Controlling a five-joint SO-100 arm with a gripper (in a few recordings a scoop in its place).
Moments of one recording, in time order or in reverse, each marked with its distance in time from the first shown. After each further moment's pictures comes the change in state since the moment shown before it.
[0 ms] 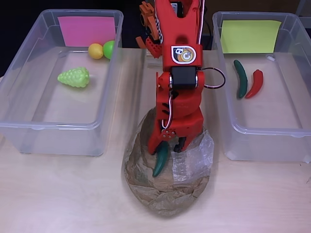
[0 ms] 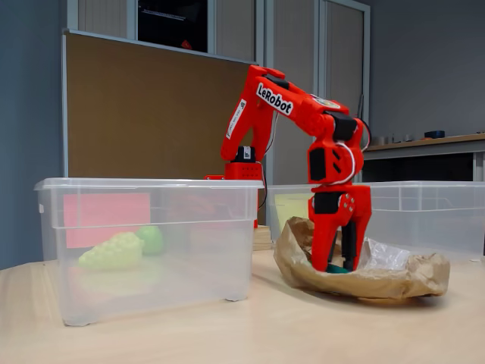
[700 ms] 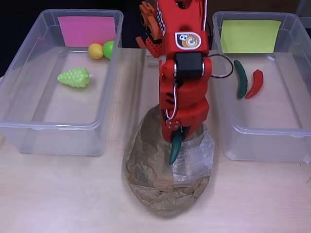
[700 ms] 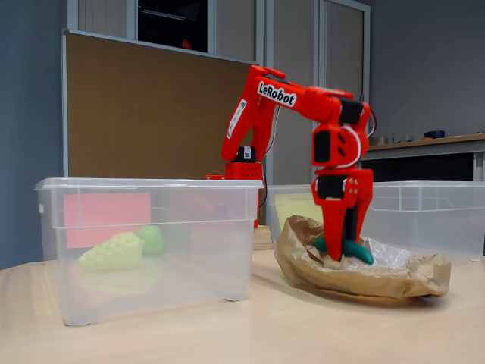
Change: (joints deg) arm -0.6 5.8 -8.5 17.9 -2.7
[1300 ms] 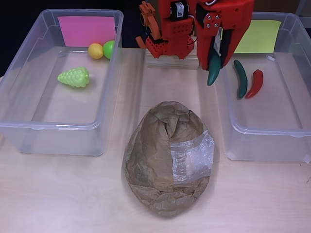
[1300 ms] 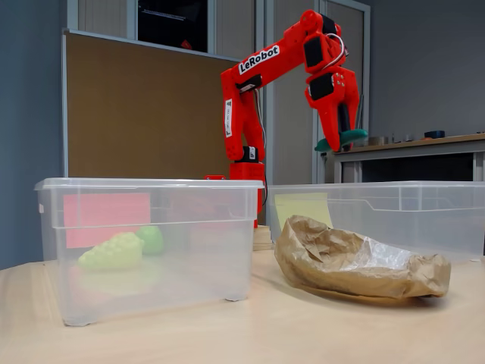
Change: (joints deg) arm -19.7 39.9 5.2 24.8 22.1
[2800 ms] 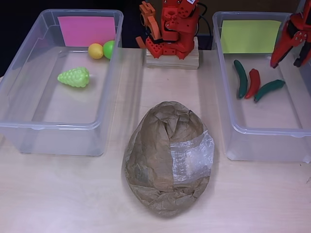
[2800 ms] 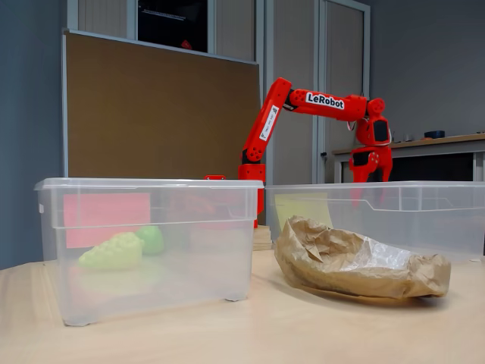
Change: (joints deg) arm -46.3 -37.2 -19.6 -14.4 53.4
